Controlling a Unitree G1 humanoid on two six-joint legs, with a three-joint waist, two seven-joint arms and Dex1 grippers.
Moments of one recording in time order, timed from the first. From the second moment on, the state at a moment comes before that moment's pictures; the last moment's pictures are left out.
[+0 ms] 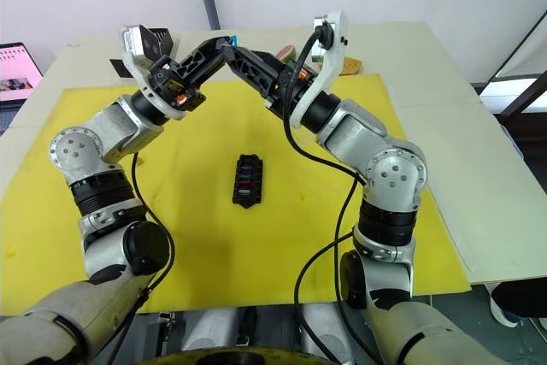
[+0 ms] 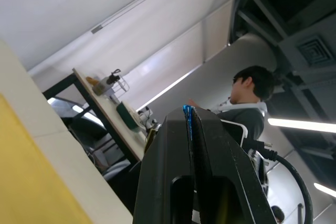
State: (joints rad) left arm -0.89 0.13 0.64 0.17 -1.28 1.31 -0.36; right arm -0.76 -0.08 -0.23 -0.29 1.09 1.00 0.10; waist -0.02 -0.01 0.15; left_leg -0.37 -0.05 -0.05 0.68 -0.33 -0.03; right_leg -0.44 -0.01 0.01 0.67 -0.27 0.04
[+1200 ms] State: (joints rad) left arm -0.84 0.22 0.46 0.16 -1.46 1.16 -0.31; right arm -0.78 -0.11 -0.21 -0.25 1.23 0.95 0.03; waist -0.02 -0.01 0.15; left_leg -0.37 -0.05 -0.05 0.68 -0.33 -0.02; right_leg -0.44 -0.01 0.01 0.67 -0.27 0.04
